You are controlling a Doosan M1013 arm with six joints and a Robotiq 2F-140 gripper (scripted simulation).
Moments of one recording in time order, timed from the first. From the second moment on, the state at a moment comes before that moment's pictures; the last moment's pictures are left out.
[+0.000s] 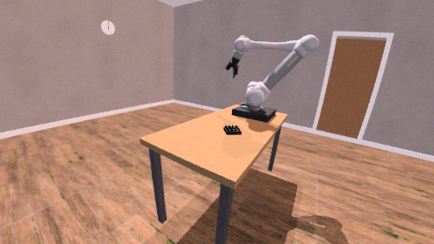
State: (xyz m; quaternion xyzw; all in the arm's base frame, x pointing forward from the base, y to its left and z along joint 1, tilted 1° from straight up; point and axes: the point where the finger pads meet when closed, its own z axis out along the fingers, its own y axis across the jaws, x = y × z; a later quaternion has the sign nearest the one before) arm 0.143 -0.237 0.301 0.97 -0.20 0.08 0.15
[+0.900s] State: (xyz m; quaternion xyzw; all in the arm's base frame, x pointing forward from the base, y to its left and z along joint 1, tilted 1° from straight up) arm 0.340 -0.201 0.284 0.99 0.07 0.07 0.08
